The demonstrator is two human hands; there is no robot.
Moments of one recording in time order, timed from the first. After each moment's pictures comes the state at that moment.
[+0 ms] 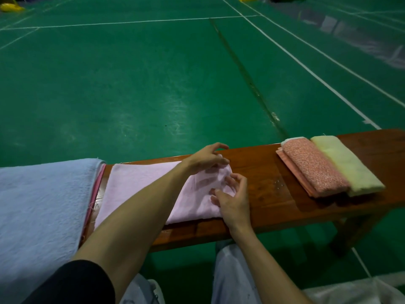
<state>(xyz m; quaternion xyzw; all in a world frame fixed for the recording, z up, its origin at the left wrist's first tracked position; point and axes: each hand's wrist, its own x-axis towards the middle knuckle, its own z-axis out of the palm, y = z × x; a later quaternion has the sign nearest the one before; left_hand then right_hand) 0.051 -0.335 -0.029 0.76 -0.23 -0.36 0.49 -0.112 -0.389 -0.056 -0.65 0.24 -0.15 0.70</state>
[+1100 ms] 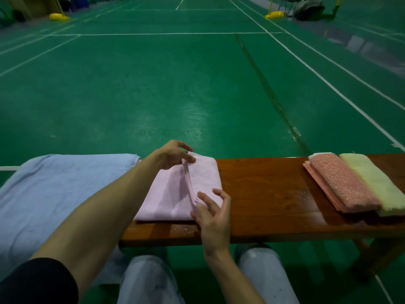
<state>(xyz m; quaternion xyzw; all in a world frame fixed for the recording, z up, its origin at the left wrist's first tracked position) 0.083 -0.186 0.008 0.79 0.00 -0.28 0.55 -0.139 -0.268 -0.025 -0.60 0.20 -0.10 0.77</state>
